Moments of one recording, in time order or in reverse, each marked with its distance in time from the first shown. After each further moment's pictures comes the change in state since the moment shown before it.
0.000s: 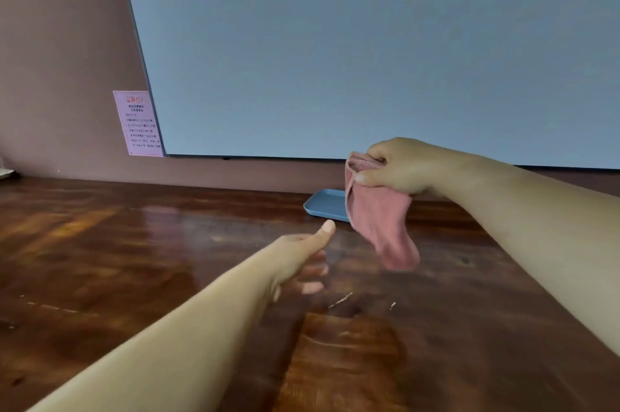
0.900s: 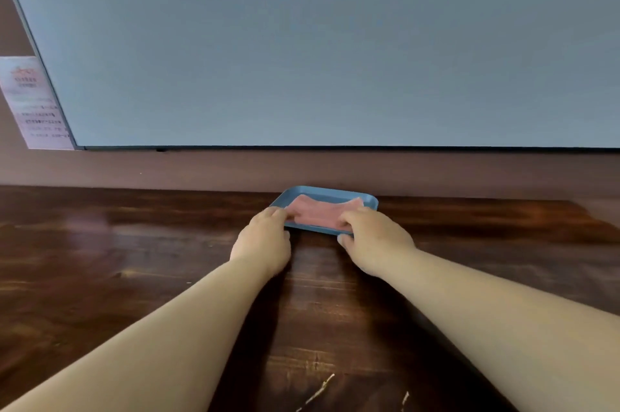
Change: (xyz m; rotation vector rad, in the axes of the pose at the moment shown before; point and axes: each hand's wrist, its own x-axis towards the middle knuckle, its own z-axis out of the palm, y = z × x) left_hand 0.223 -0.022 -0.023 1.105 0.401 0.445; right_hand 0.103 0.103 0.164 -0.093 0.042 0.199
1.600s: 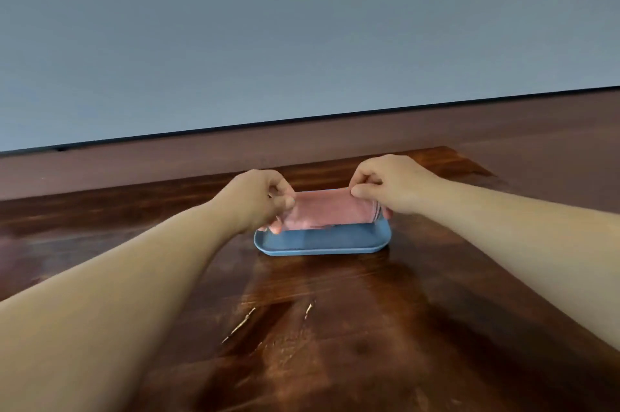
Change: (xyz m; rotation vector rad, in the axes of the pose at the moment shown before) left_hand -0.041 0.117 -0.047 -0.271 -0.380 0.239; right_hand -0.092 0.104 -0.093 0.173 0.040 0.013
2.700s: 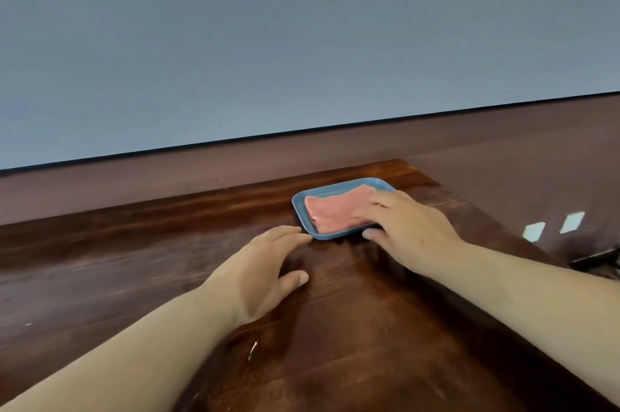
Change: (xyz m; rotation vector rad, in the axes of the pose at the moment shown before) left_hand -0.010 0.019 0.079 0.335 -0.069 0.355; right_hand -0.054 0.076 0.006 -0.426 0.090 0.078
